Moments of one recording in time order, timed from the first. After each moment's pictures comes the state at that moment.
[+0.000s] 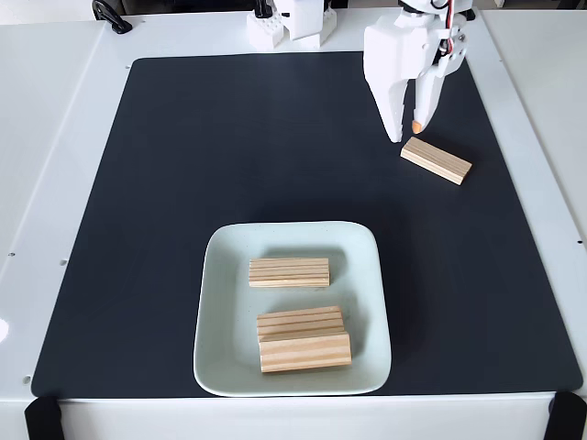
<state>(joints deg) -33.5 82.3 83.0 73.3 -93.8</state>
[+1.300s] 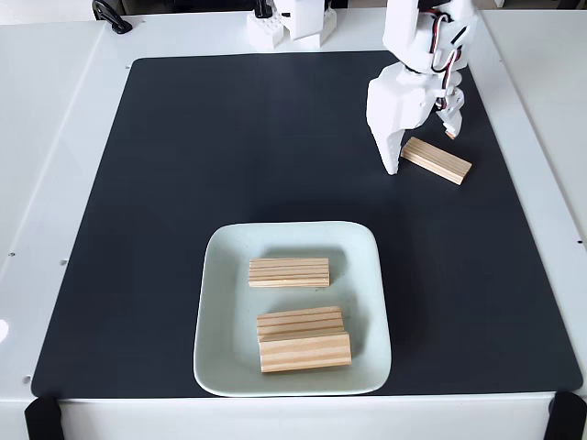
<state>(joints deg) -34.7 70.0 83.8 64.9 -90.8</state>
